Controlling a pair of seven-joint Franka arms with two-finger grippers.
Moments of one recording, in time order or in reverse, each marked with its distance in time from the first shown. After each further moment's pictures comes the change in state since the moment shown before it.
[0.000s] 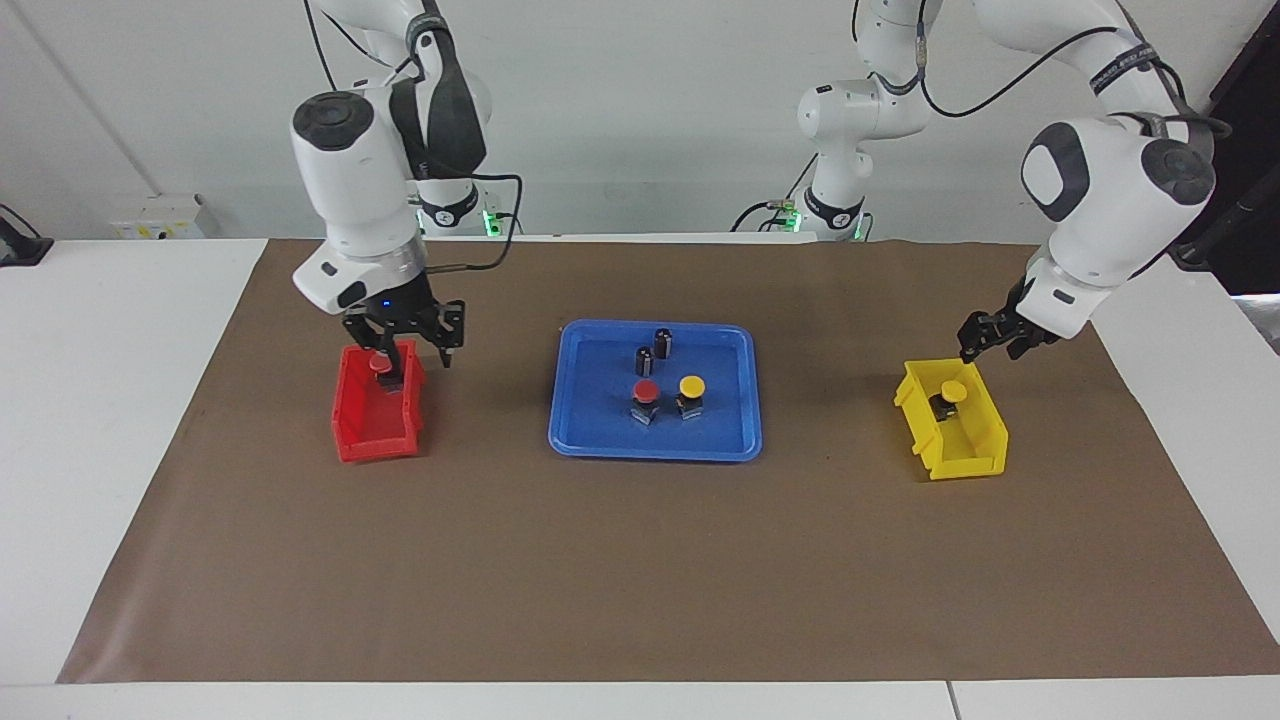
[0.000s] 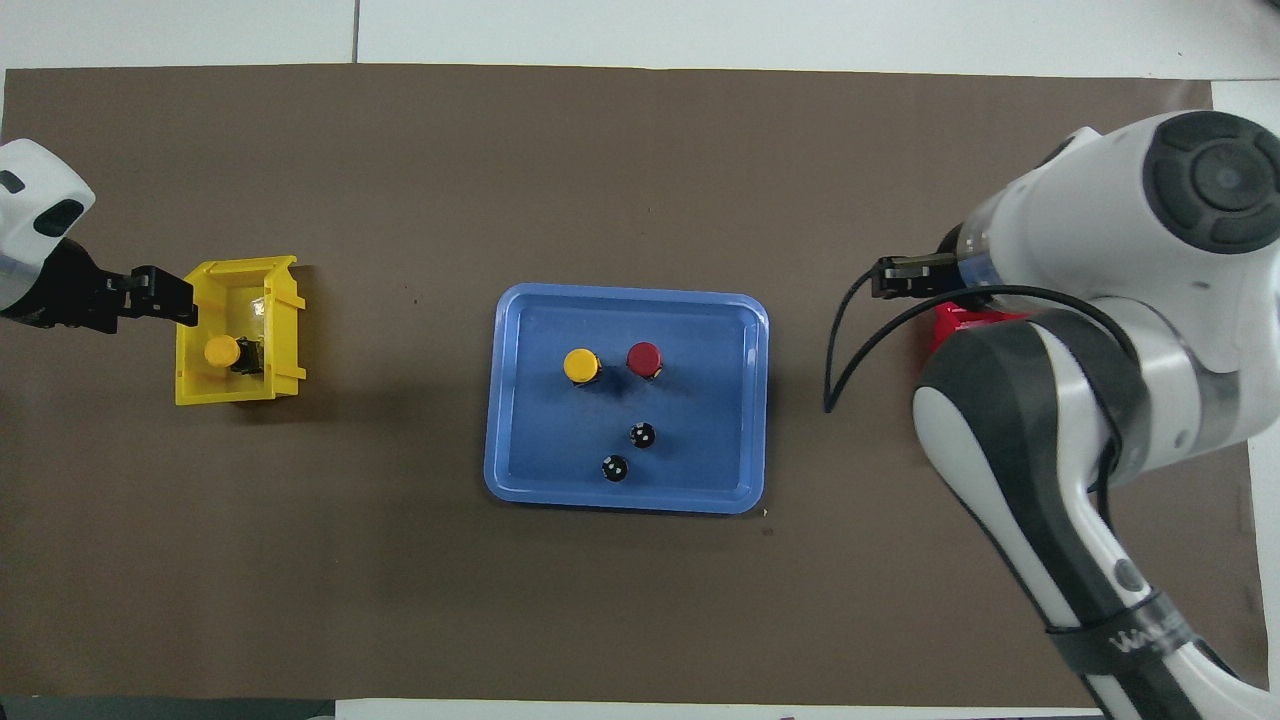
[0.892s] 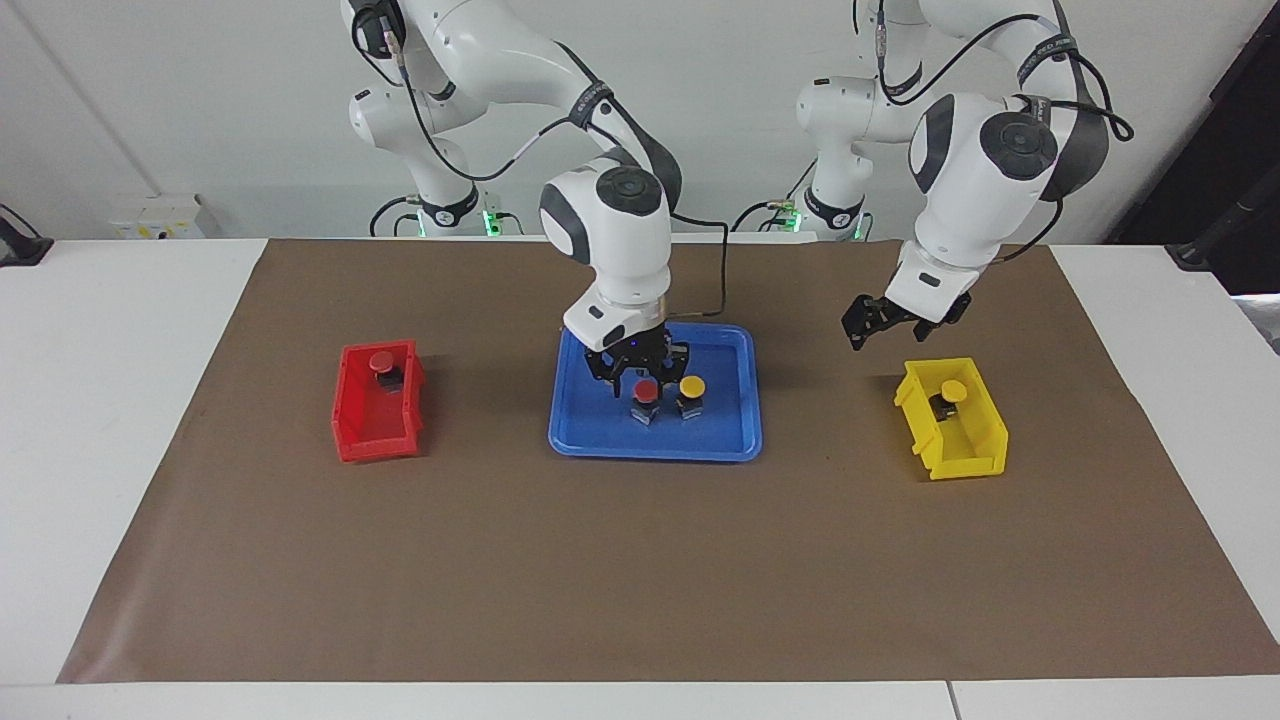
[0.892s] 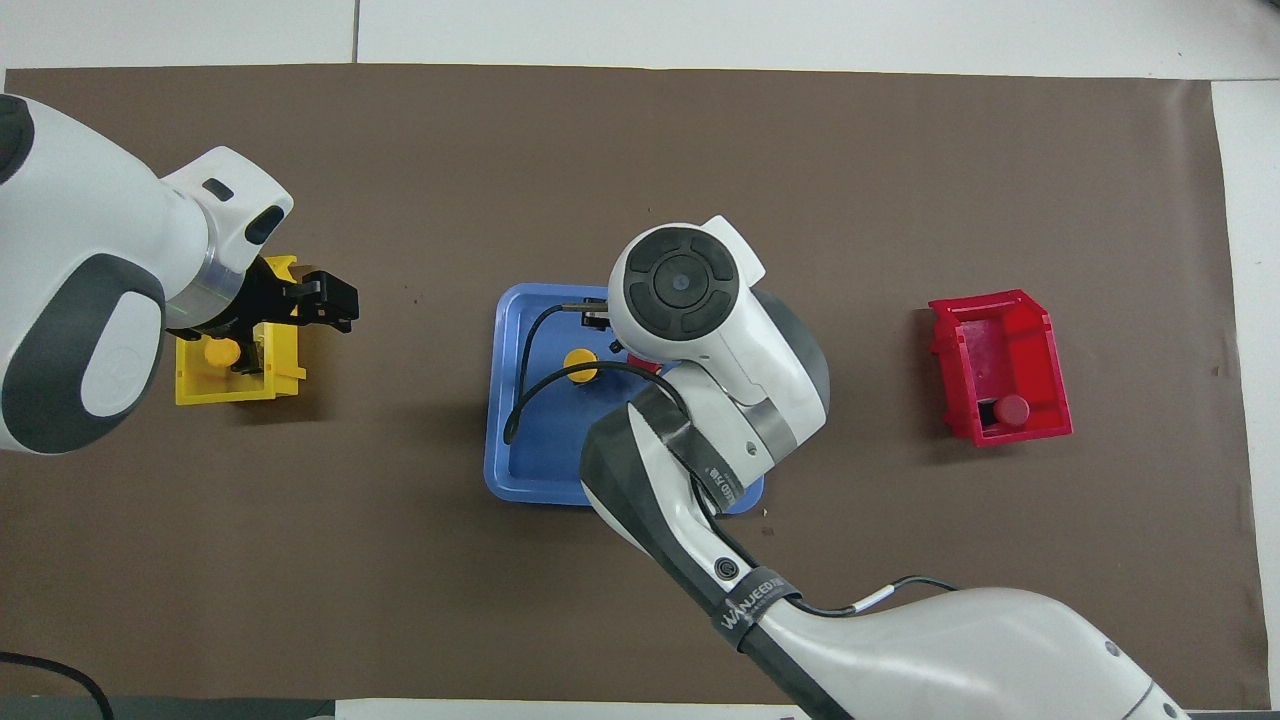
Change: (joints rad) left arm -0.204 0.000 -0.009 -0.009 0.000 0.001 -0.241; right arm 0.330 0.314 -0.001 0.126 -0.026 0.175 0.425
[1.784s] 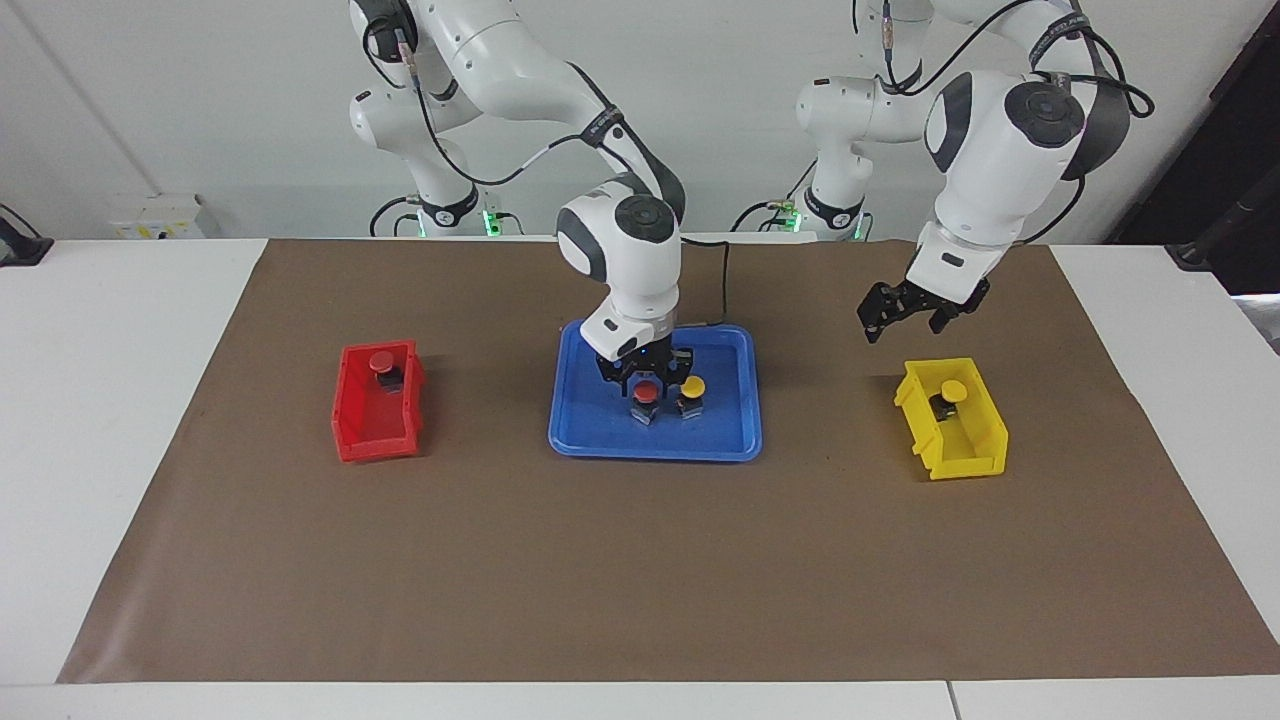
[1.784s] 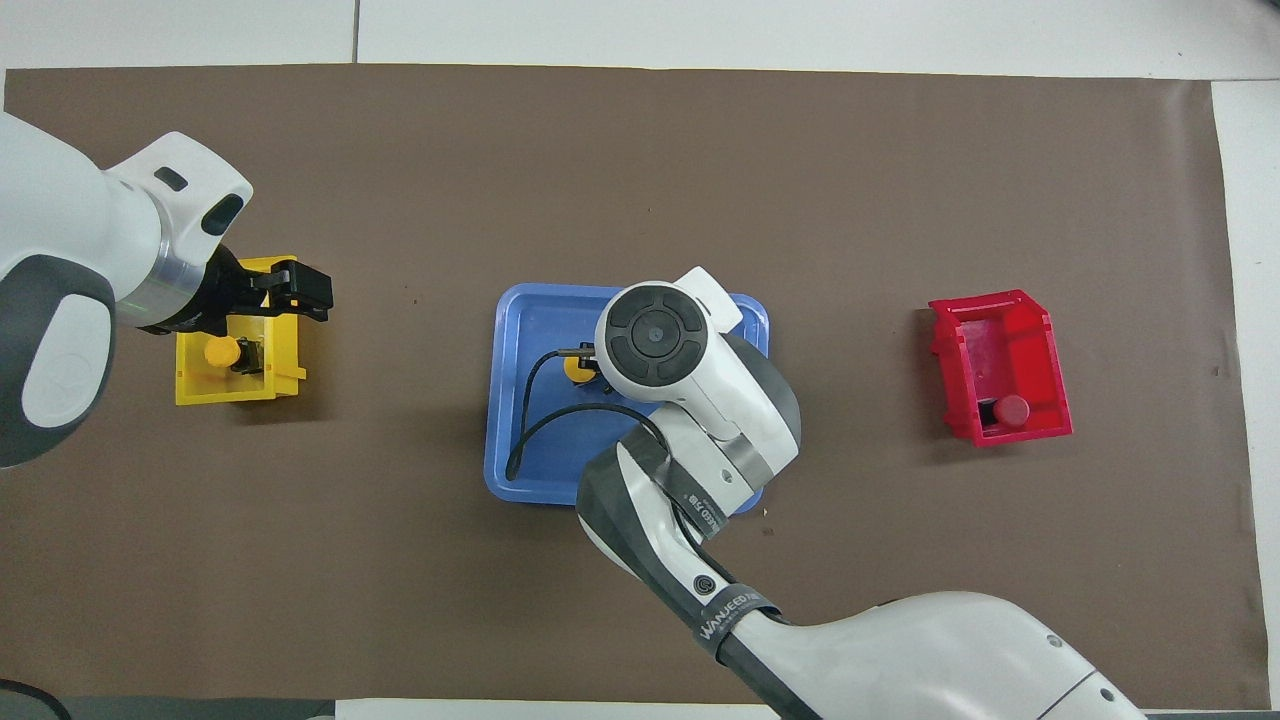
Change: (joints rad) left arm 0.008 -0.031 0.014 0.009 0.000 0.001 -0.001; right arm 0.018 -0.012 -0.001 -0.115 0.000 0.077 0.004
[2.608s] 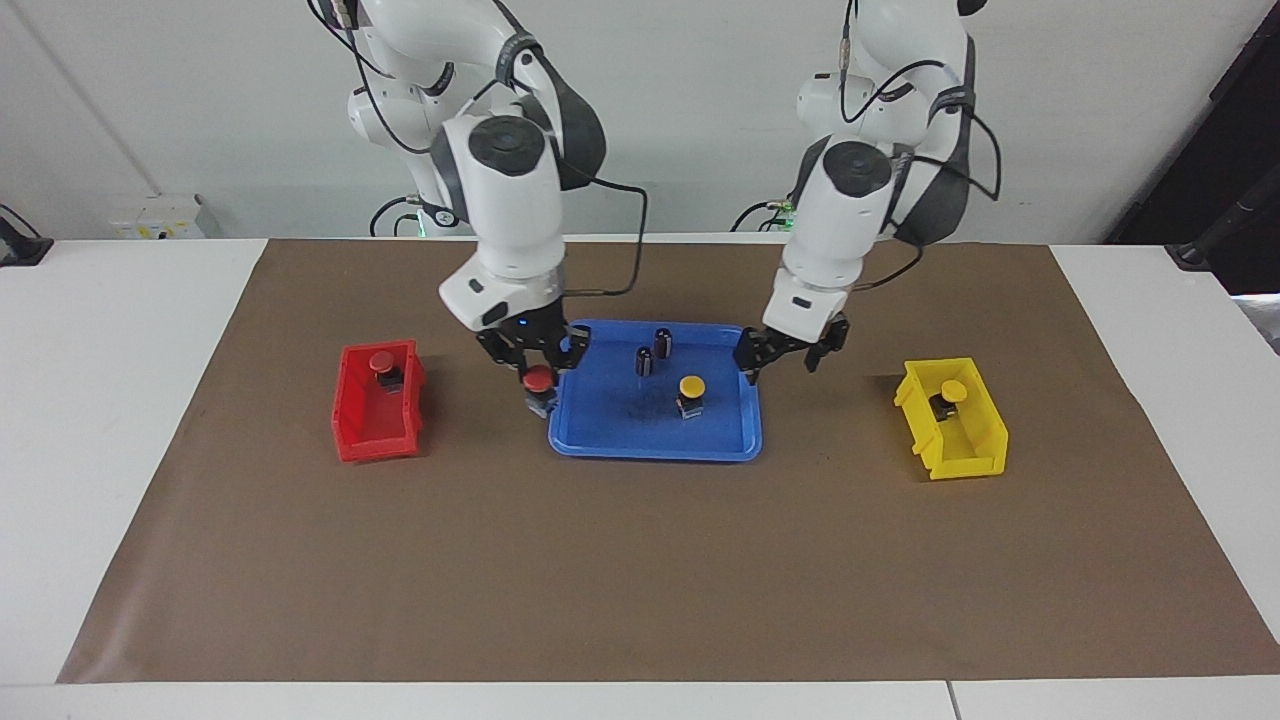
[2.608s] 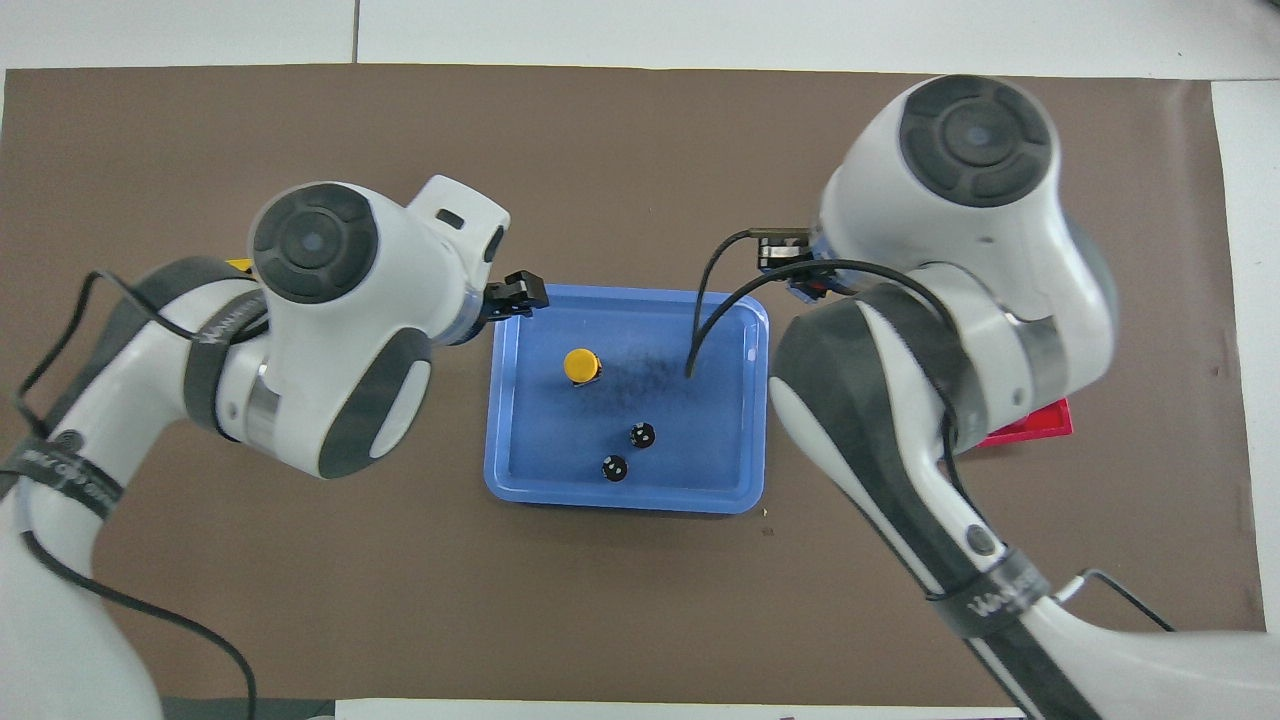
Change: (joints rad) left arm -0.313 0.204 -0.025 -0.037 0.000 0.356 -0.452; right arm -0.304 -0.210 -0.021 0.131 0.000 -0.375 -0.353
